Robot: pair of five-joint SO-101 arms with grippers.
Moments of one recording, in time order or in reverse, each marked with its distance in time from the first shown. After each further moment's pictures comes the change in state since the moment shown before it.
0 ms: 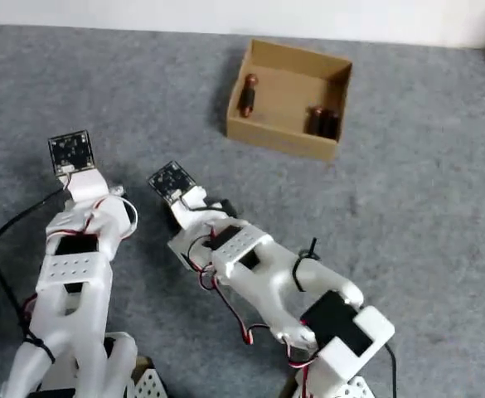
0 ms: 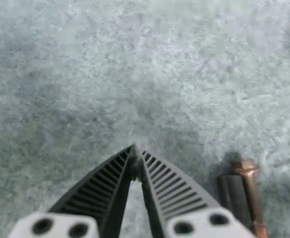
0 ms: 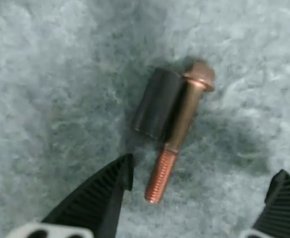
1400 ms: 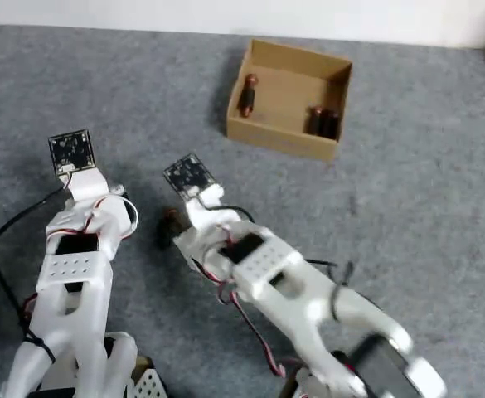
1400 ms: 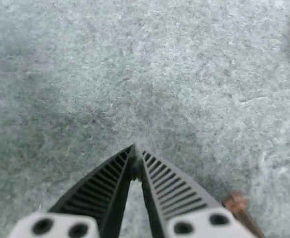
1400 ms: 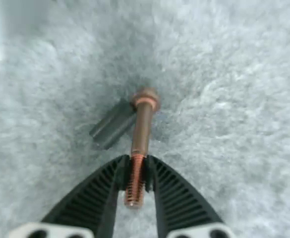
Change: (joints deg) left arm 0.0 0.0 0.0 0.0 0.0; right arm 0.0 -24.1 10.7 5.1 -4.7
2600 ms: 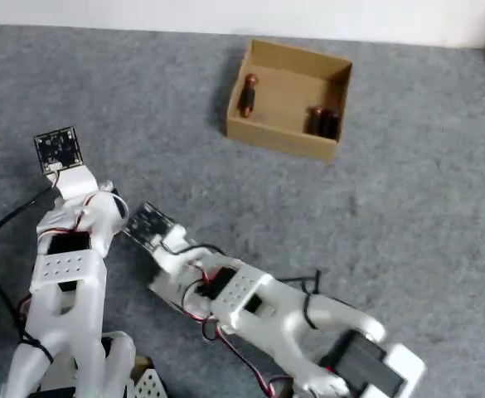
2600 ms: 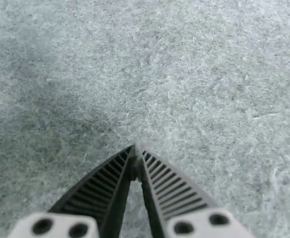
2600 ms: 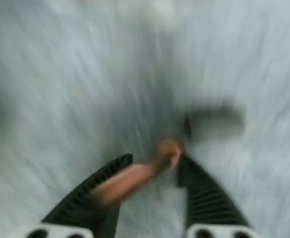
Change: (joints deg) left arm -2.9 0.0 -1.3 0.0 0.0; right arm -11.9 8.4 4.1 -9.4 4.0
